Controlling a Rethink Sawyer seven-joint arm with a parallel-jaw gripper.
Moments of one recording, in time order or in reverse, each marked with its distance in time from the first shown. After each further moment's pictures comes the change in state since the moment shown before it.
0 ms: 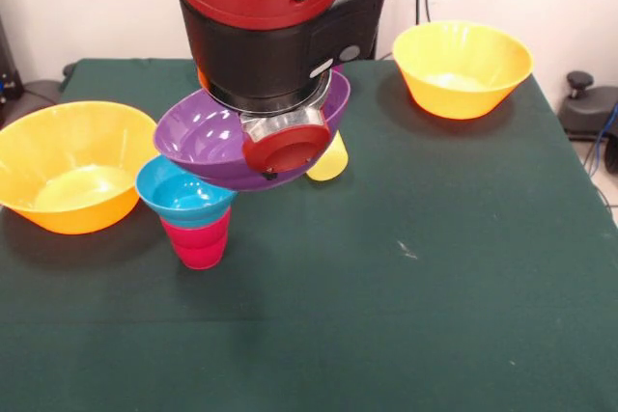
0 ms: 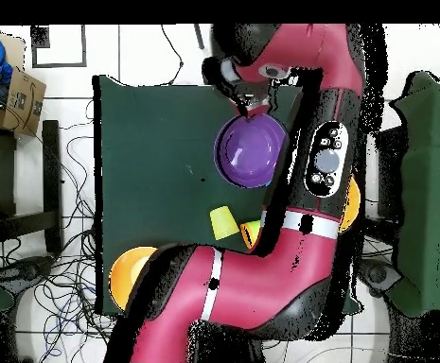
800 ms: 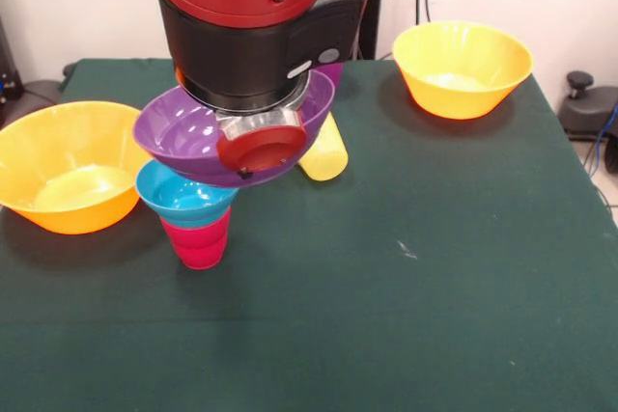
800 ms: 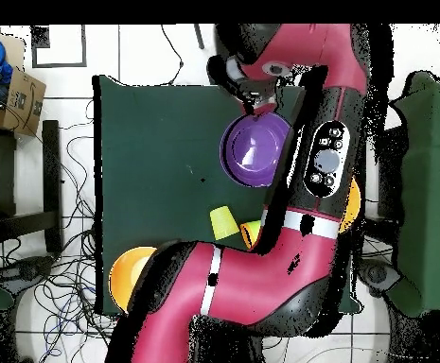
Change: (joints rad) arm 0.000 0.042 -0.054 -0.090 0.001 0.032 0.000
